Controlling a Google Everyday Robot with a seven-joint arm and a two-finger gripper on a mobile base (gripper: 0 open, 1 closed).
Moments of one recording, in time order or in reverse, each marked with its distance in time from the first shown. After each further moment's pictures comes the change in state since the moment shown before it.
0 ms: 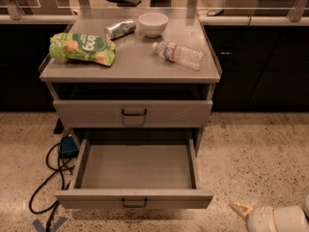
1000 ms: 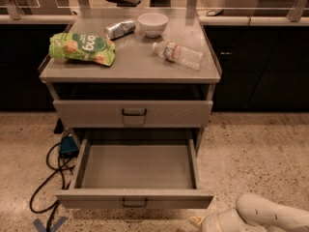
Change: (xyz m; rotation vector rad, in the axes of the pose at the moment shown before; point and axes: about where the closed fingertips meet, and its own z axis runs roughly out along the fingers) arm 0.056 -0.020 0.191 -0.304 0.031 -0.029
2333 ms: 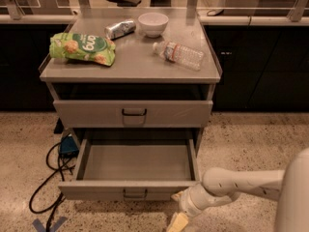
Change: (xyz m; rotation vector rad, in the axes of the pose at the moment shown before) arm -0.063 -0.079 0.036 0.157 0.199 -0.134
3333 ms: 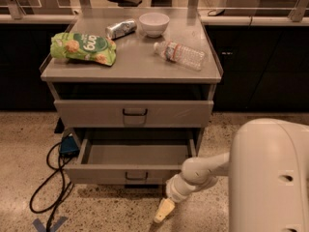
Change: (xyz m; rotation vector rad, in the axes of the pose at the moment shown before) arm -0.036 -0.062 0.034 0.137 0.110 -0.017
